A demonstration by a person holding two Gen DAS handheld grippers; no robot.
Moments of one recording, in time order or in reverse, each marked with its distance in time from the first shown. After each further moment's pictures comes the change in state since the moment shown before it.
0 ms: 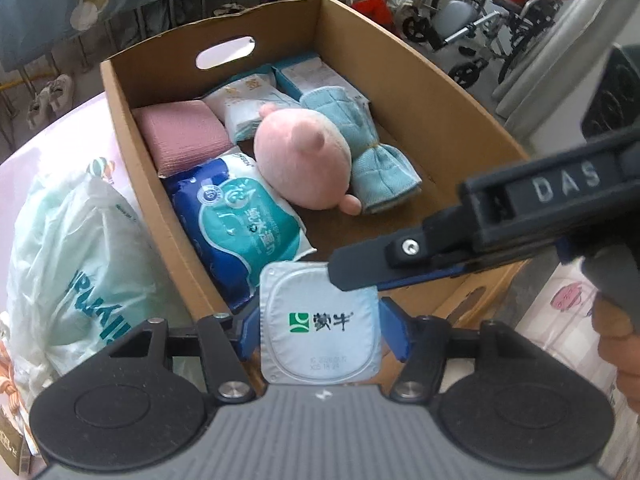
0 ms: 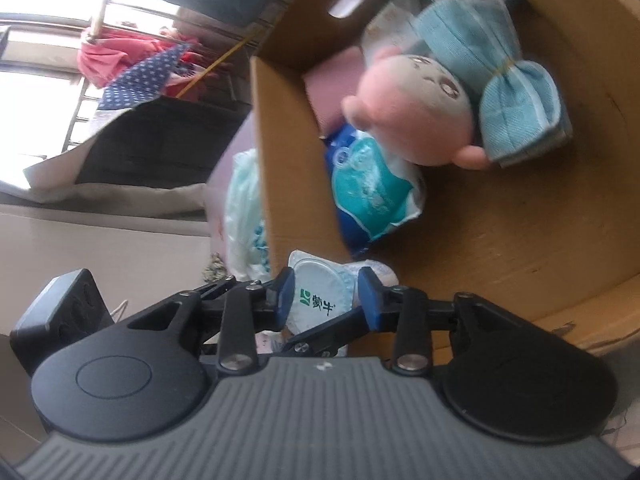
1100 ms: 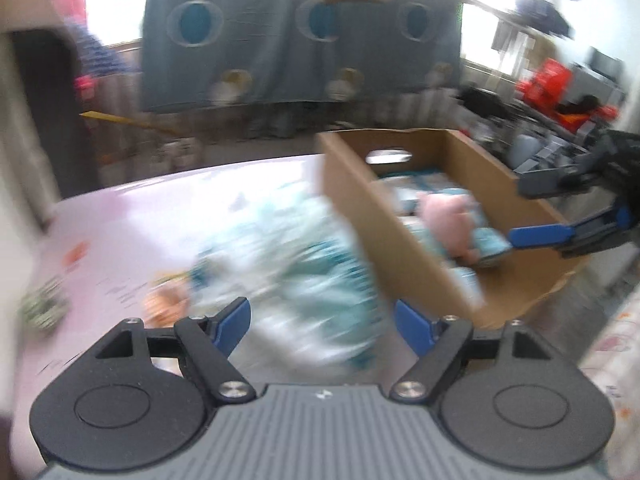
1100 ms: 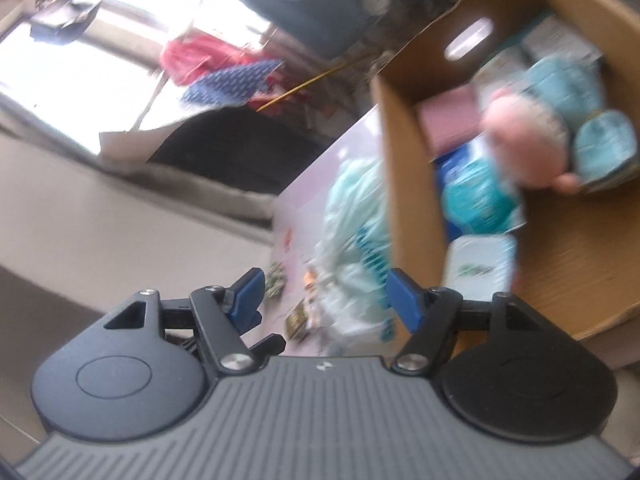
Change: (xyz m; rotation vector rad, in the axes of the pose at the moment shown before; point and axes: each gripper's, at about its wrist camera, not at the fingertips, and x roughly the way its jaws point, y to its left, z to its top) left arm -0.138 0.105 -0.164 -0.215 -0.434 0.231; right arm -0.009 0.081 -0.063 -0.214 -0.122 0.183
